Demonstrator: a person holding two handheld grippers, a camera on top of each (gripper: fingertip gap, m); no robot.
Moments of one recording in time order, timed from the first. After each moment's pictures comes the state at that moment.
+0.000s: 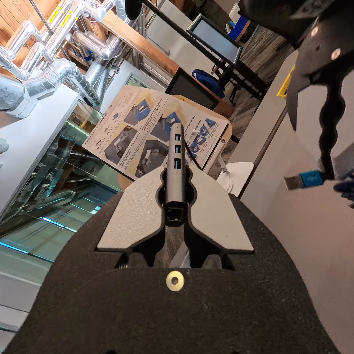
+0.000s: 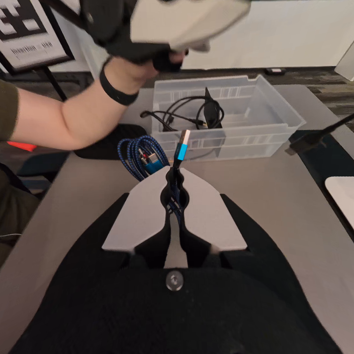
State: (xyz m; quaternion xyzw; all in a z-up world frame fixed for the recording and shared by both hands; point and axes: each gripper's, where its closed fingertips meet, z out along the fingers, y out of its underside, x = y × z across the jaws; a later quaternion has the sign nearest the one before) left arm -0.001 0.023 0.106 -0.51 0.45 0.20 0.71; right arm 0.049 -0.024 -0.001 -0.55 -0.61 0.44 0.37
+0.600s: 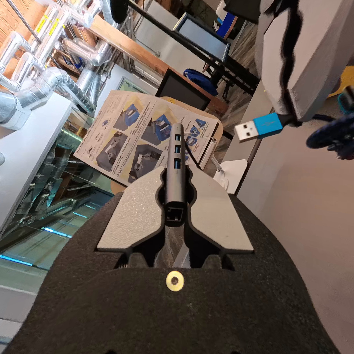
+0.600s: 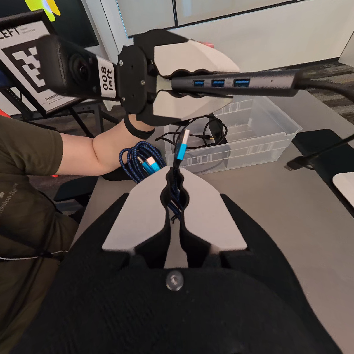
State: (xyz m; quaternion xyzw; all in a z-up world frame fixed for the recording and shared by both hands) left arm 0.016 0.025 0.092 -0.49 0.48 0.21 0.69; right arm 0.064 -0.036 0.047 -0.57 -0.56 0.48 0.36
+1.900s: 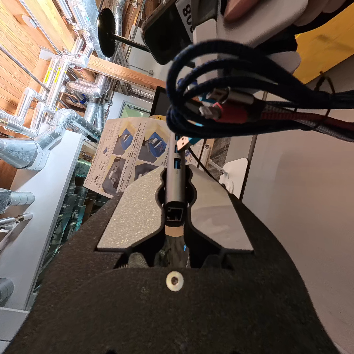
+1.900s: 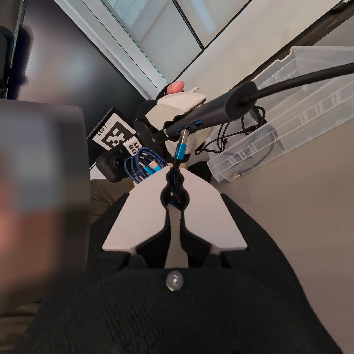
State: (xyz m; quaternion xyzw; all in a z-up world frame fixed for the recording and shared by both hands) left arm 0.047 0.019 0.071 -0.43 0.54 0.26 0.67; right arm 0.073 -0.030 0.057 -0.62 -0.40 0.66 0.18
